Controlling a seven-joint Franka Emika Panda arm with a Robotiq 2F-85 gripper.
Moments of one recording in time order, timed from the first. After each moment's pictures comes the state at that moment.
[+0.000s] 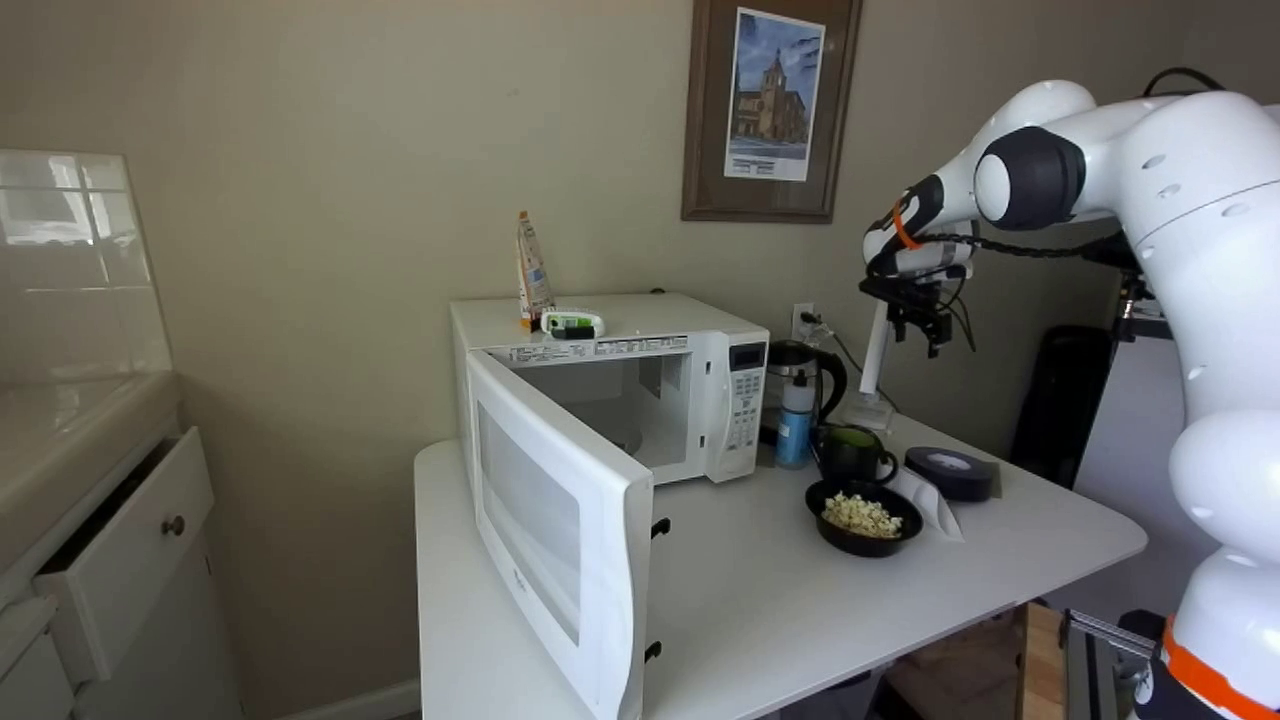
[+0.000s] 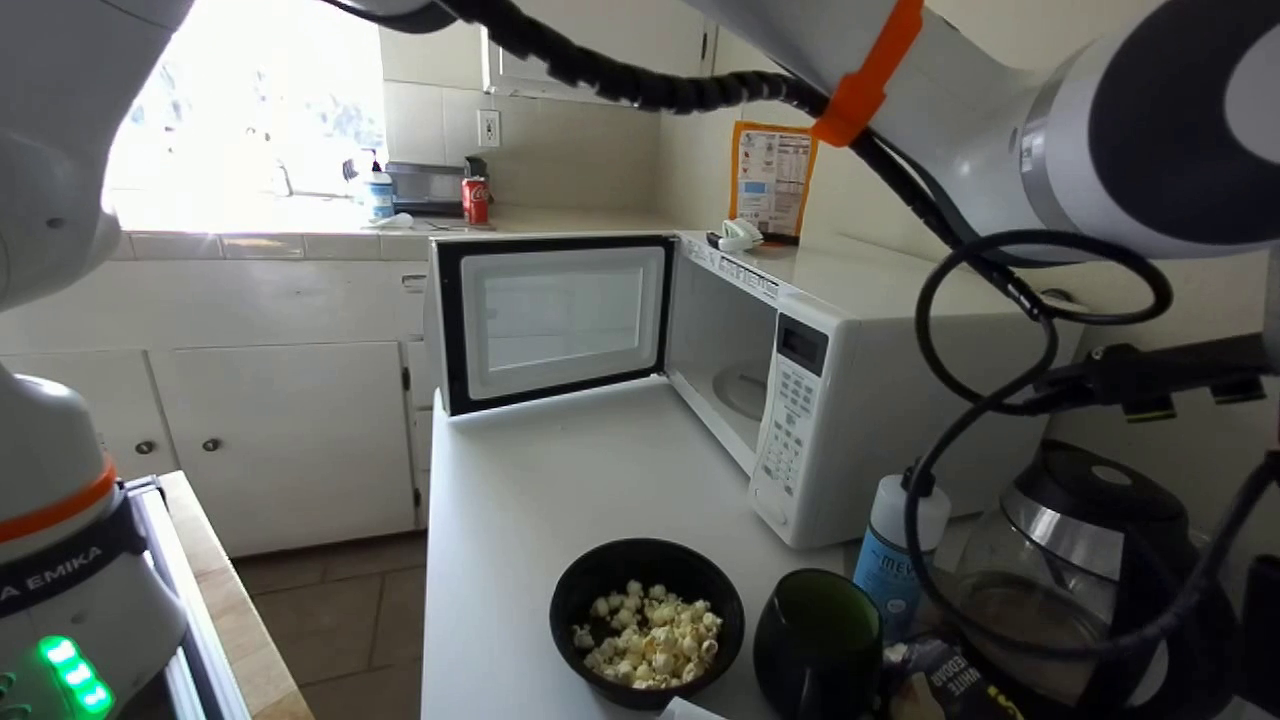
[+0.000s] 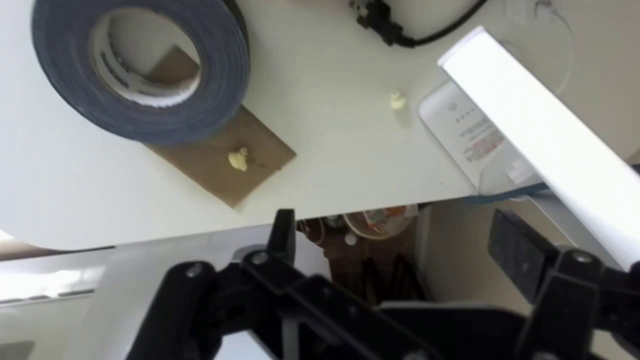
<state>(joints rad) -0.64 0.63 -0.45 -1.45 0.04 2.27 1.14</state>
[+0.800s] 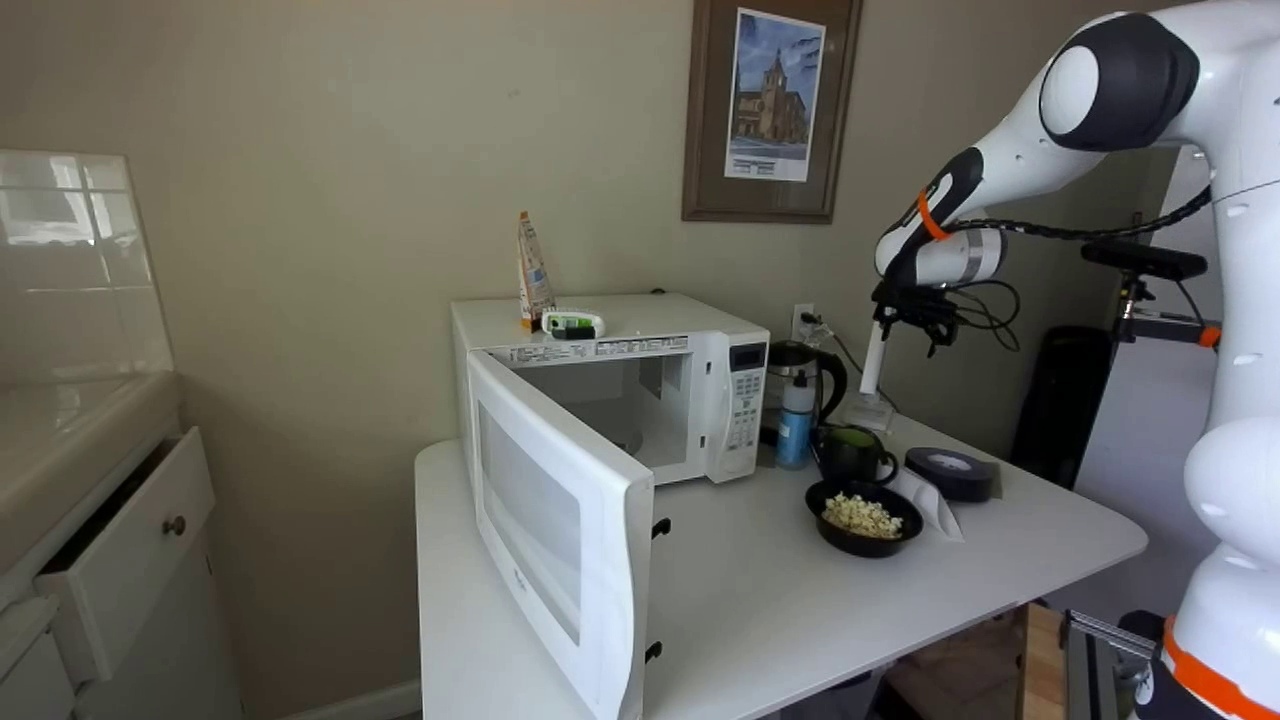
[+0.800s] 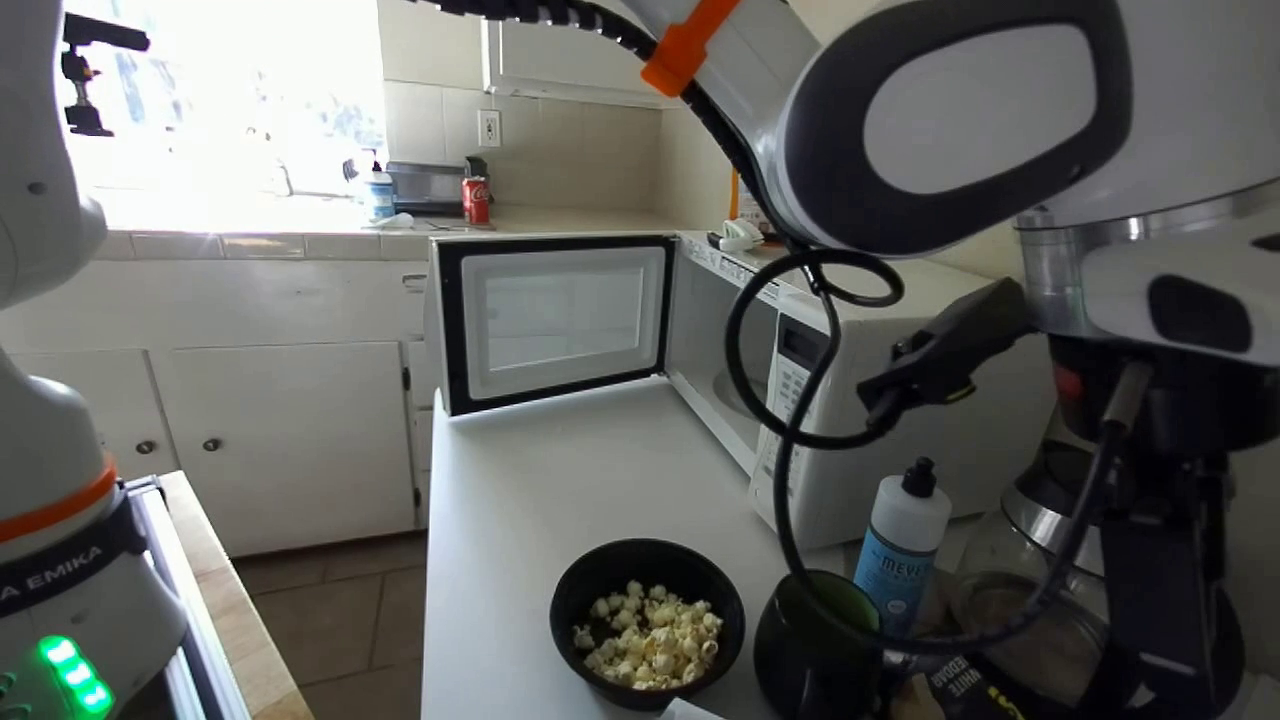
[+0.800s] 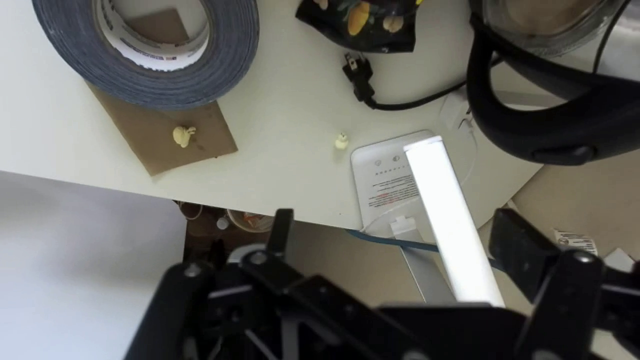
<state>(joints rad) -0.54 0.31 -0.45 -1.95 0.02 2.67 0.69</state>
